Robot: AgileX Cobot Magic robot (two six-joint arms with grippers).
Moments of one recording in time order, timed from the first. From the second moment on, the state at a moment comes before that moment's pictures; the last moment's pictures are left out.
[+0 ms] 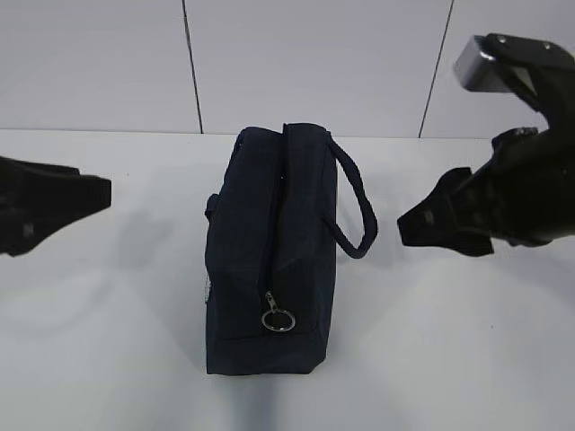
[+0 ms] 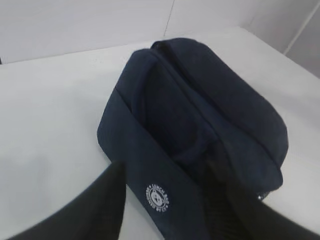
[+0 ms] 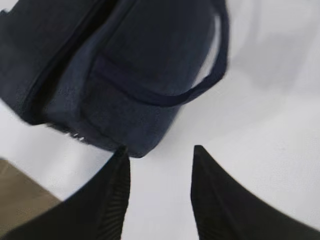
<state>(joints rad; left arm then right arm) -0.25 1.07 -0.51 -1.63 0.46 1.60 0.46 1.24 -0.87 0.39 0.62 -0.23</state>
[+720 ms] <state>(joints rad) -0.25 1.29 -0.46 -1.77 0.70 1.97 0.48 1.24 -0.65 1.10 0.50 -0.98</state>
